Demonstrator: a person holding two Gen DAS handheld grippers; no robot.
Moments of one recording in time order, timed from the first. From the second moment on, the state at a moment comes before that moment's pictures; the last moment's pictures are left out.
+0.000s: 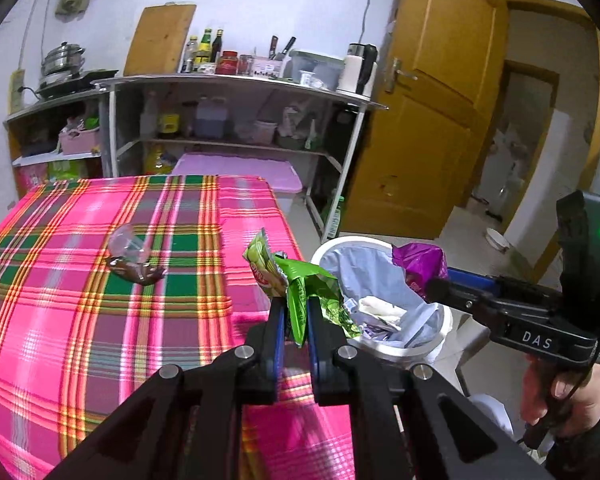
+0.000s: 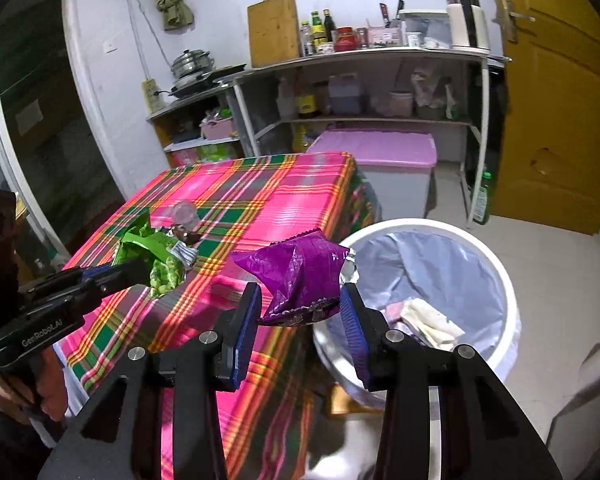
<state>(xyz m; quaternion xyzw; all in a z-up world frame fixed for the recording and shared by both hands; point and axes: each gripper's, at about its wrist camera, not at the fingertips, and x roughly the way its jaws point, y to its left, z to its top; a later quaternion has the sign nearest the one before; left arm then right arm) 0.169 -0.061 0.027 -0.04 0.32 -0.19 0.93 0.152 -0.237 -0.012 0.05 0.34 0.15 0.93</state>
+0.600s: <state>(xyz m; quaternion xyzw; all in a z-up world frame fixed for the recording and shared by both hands) 0.204 -0.127 0.016 -0.02 0.32 -0.24 0.91 0.160 -0.290 -0.032 0.08 0.36 0.09 0.92</state>
